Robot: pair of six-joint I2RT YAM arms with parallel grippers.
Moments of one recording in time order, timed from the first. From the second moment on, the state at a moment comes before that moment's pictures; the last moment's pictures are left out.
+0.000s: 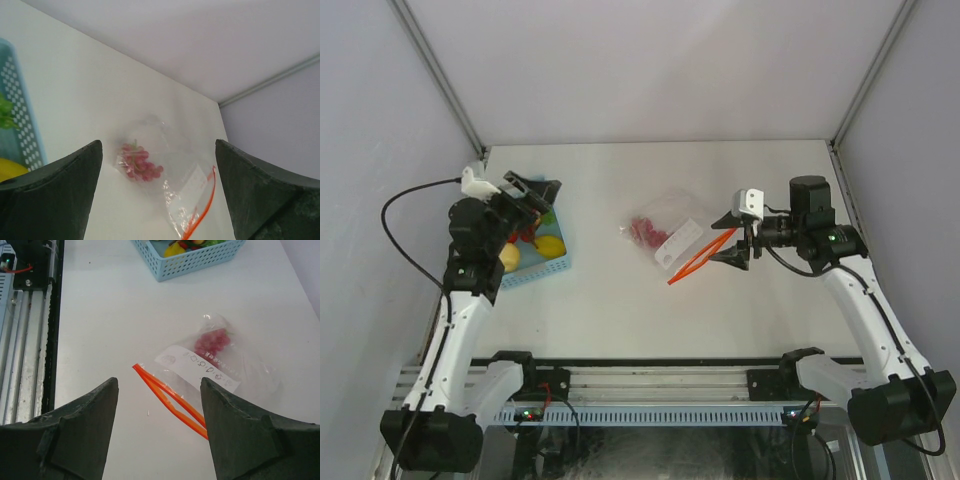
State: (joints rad) left arm 0.01 0.88 0.83 -0.05 0.25 -0.76; right arm 0.19 1.07 1.07 -0.68 -1.10 -0.75
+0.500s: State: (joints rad) left arm -0.40 0.89 0.76 0.02 0.07 -0.64; right arm 0.19 0.96 0.95 -0.69 -1.10 -0.99
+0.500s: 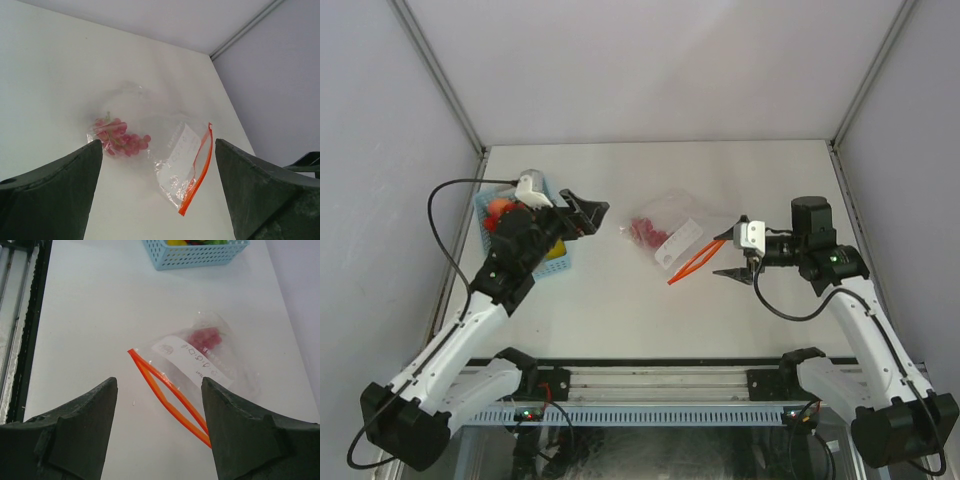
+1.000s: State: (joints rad) left arm -0.61 1.07 0.76 0.05 -0.07 -0.54; right arm 0.16 0.86 0.73 -0.57 -1.09 -1.07
